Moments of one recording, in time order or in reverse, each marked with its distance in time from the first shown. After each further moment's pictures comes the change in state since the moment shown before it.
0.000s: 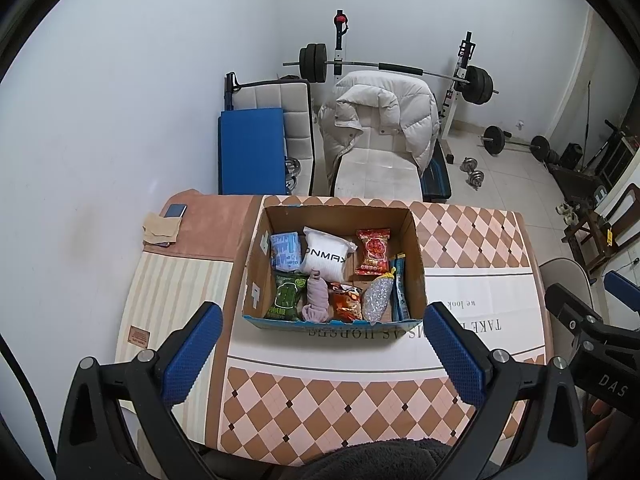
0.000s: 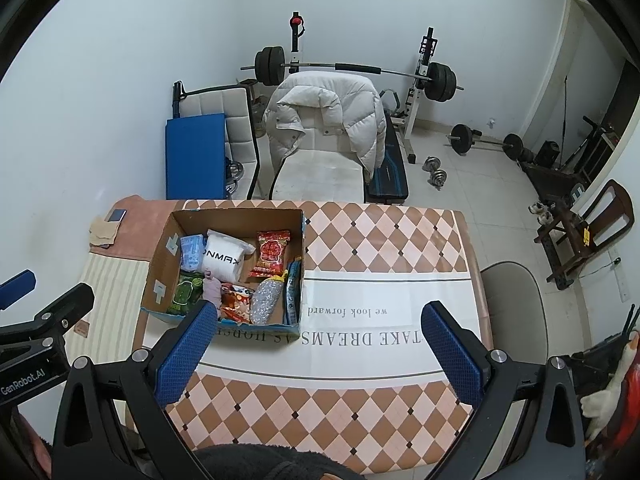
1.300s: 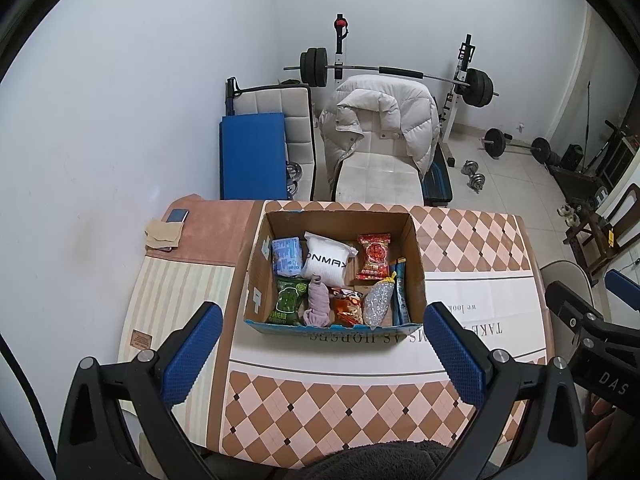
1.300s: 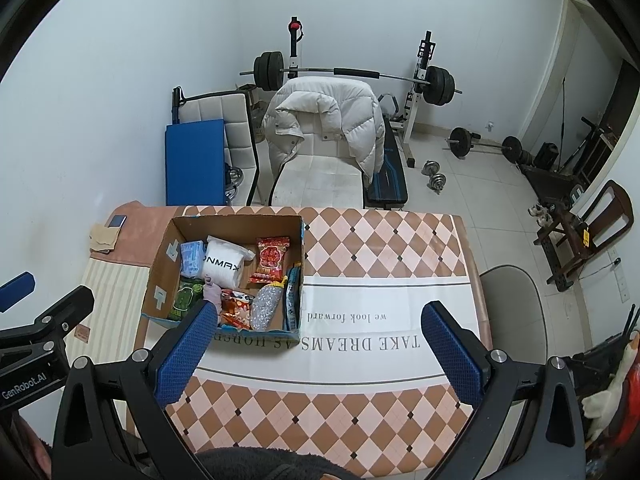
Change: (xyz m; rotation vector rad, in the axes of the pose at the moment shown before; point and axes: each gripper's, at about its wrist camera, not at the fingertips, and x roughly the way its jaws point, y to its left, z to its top) left arm -0.004 -0.004 0.006 0.003 -0.013 0.008; right arm 0.000 0.001 0.005 0.003 -0.009 -0.003
